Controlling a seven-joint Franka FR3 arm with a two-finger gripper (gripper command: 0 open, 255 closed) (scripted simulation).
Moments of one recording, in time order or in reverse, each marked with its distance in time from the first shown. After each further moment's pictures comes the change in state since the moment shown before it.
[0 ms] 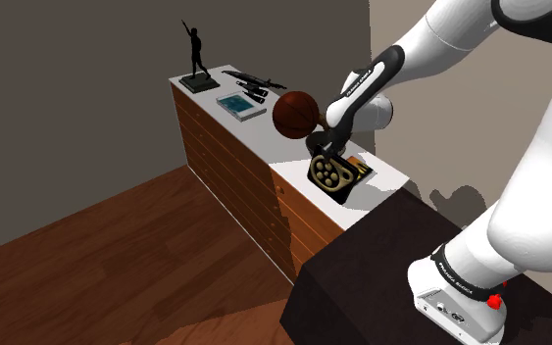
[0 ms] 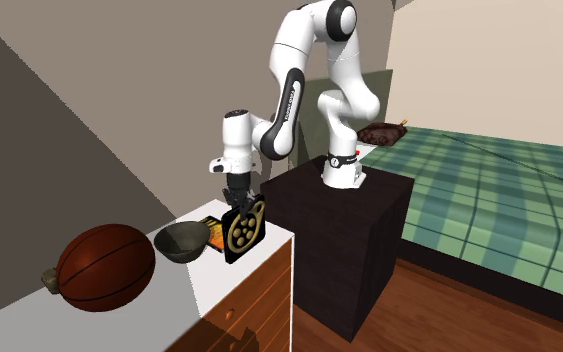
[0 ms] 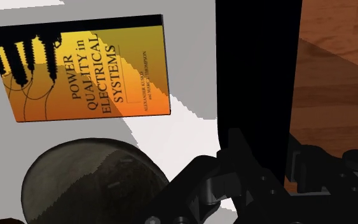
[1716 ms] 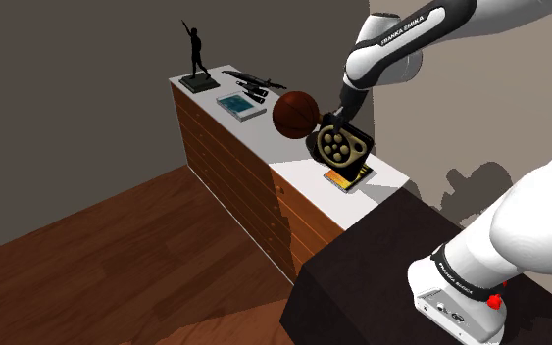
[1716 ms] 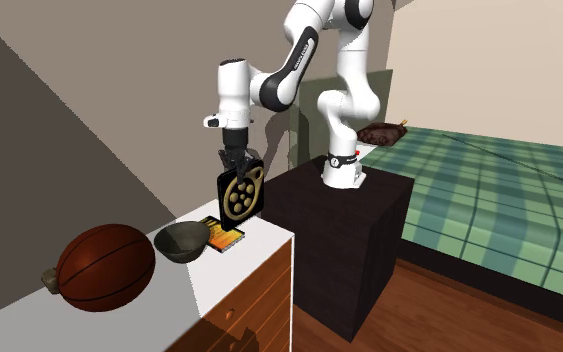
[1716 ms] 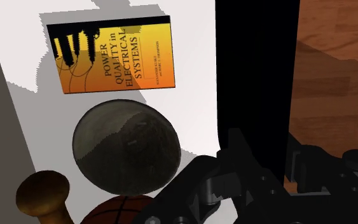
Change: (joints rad) arm 0.041 -0.330 -0.063 0.019 -0.156 -0.341 0.120
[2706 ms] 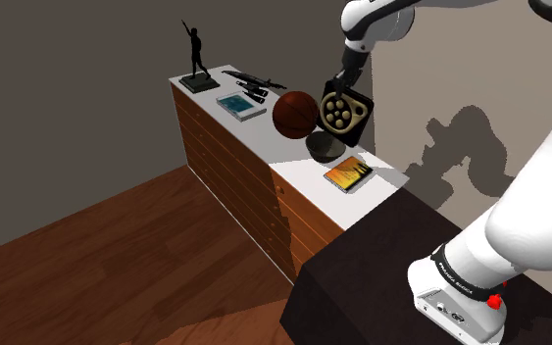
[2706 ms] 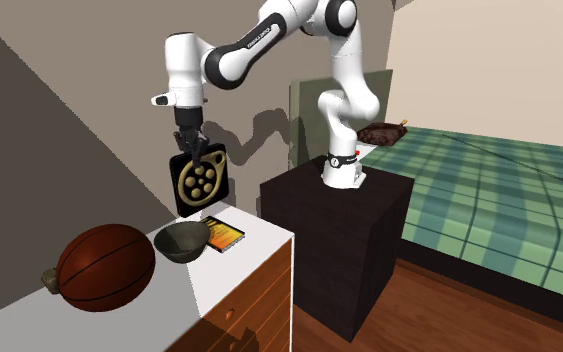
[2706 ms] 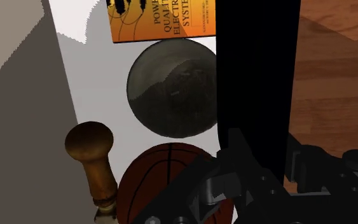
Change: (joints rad) arm -0.075 0.219 -0.048 0.464 0.068 -0.256 -0.149
